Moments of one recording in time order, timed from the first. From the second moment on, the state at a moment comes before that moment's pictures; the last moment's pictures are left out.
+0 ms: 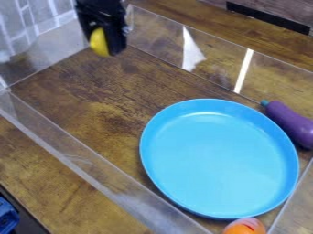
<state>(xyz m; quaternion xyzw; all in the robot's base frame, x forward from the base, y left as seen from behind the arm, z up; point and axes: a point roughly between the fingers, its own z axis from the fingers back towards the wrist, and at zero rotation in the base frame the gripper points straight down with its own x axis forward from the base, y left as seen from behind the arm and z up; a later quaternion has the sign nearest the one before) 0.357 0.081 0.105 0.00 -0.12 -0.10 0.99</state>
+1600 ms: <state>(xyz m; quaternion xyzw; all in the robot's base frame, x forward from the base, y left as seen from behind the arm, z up) 0.273 -0.089 0.105 -0.04 -0.07 -0.17 0.98</state>
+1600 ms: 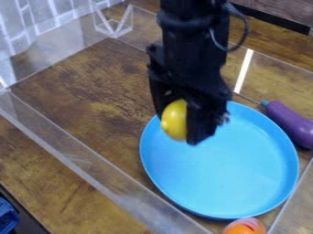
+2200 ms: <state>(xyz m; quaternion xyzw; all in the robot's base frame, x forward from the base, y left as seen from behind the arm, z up) 0.281 -0.095 0.056 -0.03 -0.07 -0.17 0.98</state>
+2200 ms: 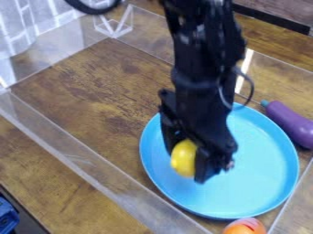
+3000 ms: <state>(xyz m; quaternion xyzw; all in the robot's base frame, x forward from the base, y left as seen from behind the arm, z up) 0.300 -0.079 0.031 -0.05 -0.08 -0.17 0.98</state>
